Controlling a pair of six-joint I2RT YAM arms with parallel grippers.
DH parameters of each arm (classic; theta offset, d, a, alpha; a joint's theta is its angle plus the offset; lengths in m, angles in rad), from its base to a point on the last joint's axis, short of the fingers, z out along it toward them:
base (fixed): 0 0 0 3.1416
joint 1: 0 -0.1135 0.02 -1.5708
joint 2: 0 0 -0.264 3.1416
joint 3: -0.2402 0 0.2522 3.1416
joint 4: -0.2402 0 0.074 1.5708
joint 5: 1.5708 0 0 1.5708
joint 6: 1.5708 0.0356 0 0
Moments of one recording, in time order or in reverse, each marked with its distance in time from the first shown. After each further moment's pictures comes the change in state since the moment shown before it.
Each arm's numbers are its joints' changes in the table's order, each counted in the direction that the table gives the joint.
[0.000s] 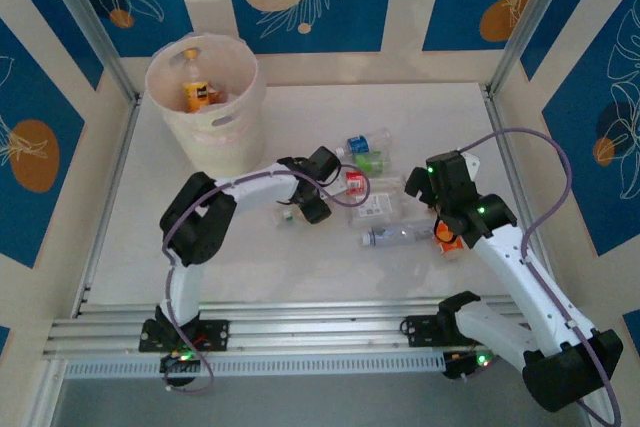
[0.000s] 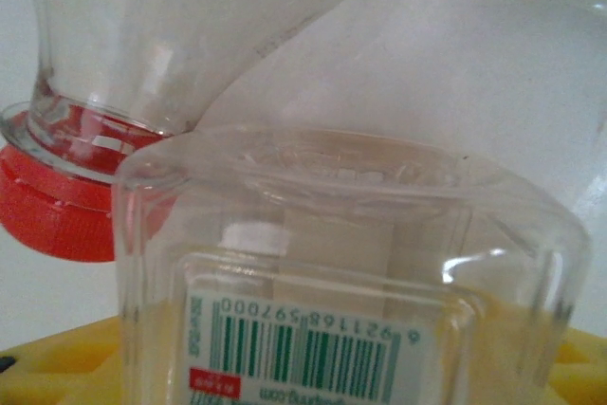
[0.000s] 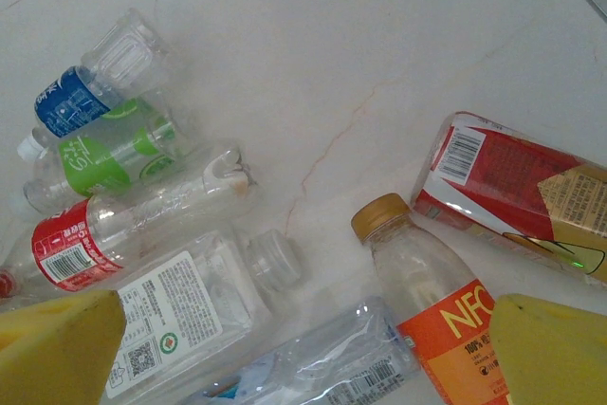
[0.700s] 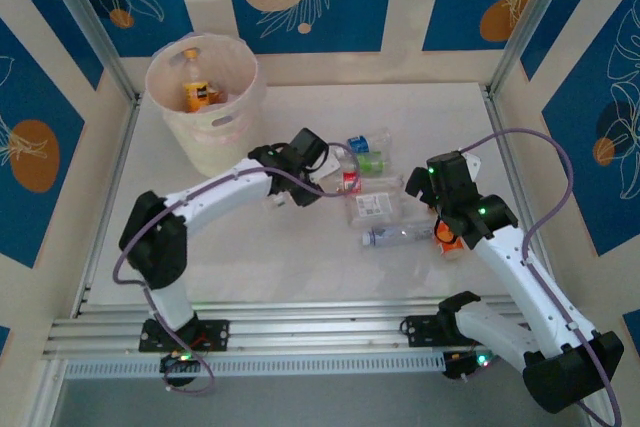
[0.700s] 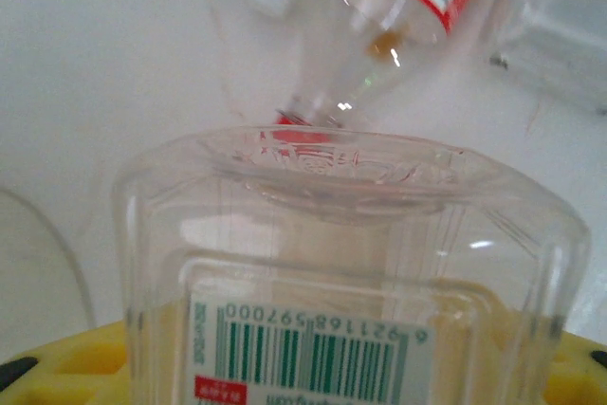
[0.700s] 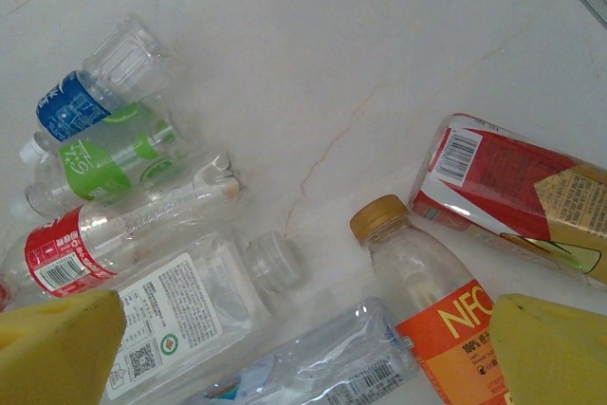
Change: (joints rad) left arm 0.000 0.283 -0.016 -0.100 -0.077 -0.039; right arm 0.000 0.007 0.000 -0.002 0.004 0.003
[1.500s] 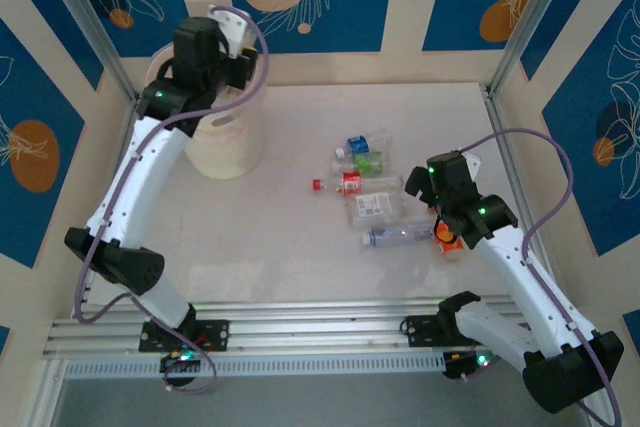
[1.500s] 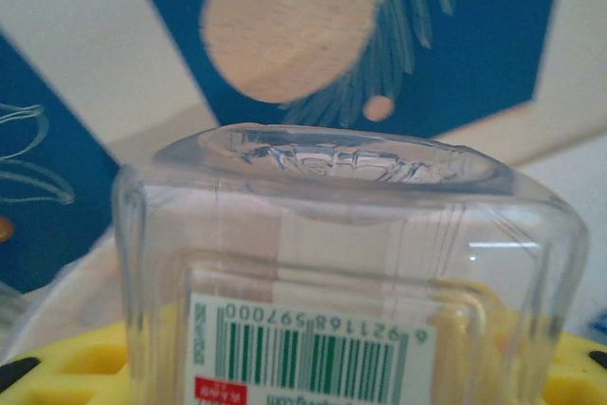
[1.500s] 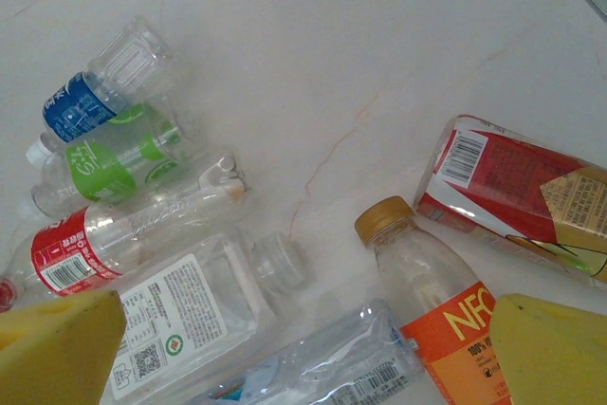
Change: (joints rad) left arm -0.394 0.098 -0.575 0.071 -0.069 -0.140; right arm 0.000 -0.001 0.000 0.008 -0.008 -0.001
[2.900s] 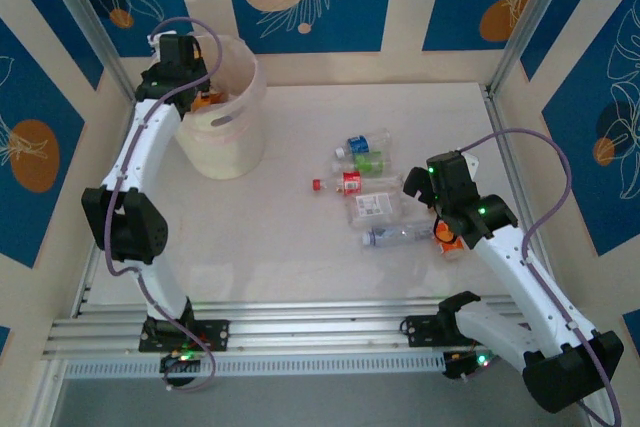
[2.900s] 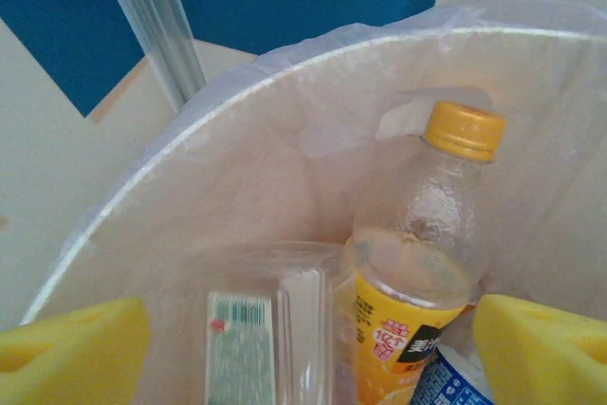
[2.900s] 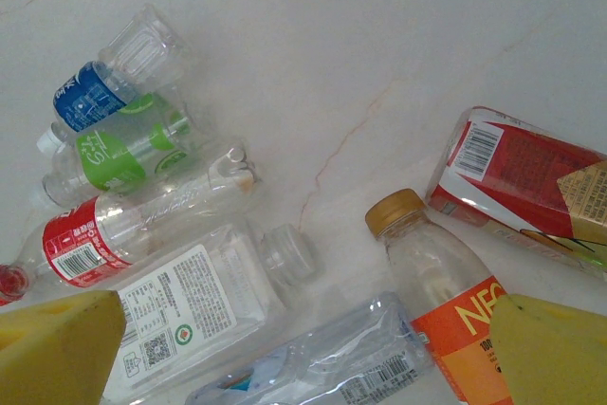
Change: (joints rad) left arm -0.274 -0.182 0.158 0.066 -0.232 -0.426; right arm 0.000 -0.001 0.000 0.000 -0.026 0.000
